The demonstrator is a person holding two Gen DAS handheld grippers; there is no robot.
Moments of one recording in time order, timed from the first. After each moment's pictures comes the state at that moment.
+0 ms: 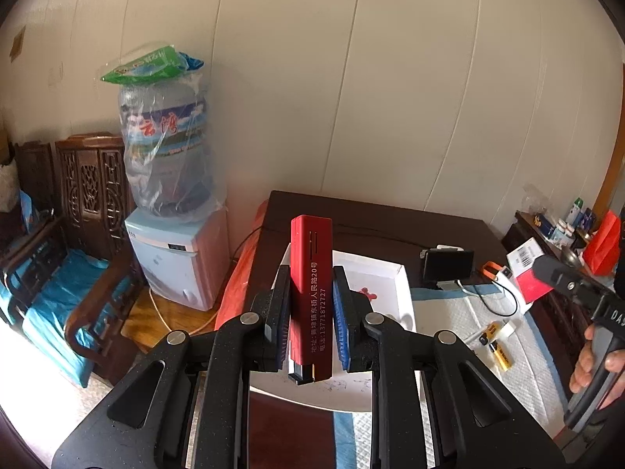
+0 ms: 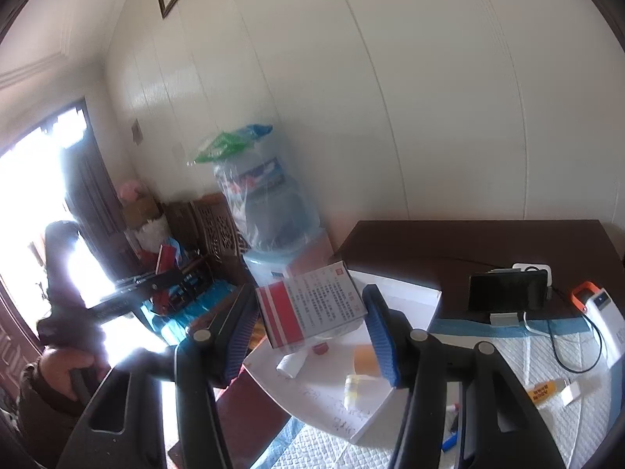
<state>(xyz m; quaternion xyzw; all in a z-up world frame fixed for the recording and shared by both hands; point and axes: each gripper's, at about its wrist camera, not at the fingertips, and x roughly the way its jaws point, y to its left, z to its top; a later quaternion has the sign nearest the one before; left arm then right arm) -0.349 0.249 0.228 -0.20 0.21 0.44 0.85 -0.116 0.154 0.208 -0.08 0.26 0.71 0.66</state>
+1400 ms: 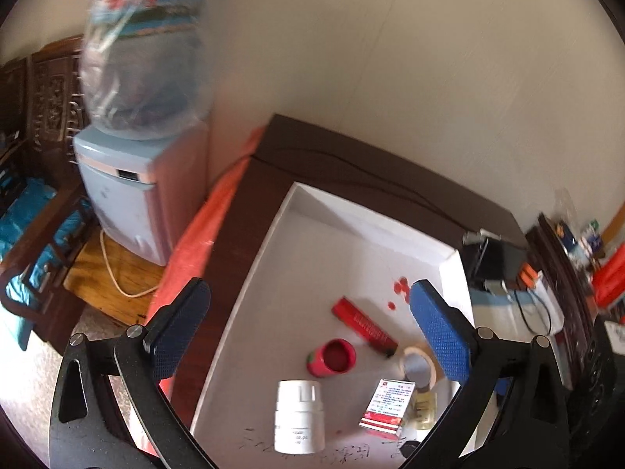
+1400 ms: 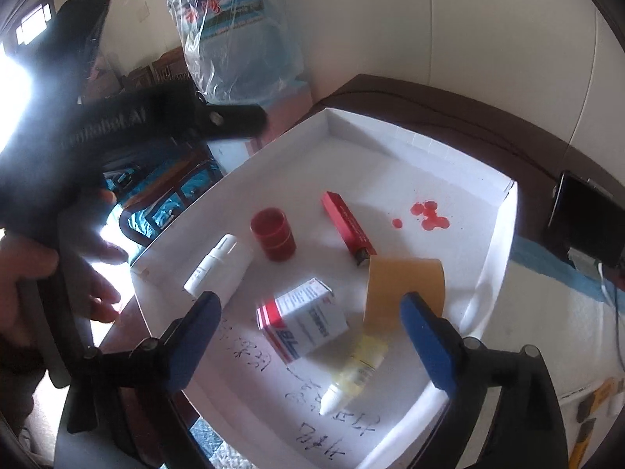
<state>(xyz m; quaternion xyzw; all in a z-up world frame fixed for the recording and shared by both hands) -0.289 0.382 0.081 -0.32 0.24 0.42 0.82 -0.160 0.281 0.036 -0.28 0.34 0.64 0.62</state>
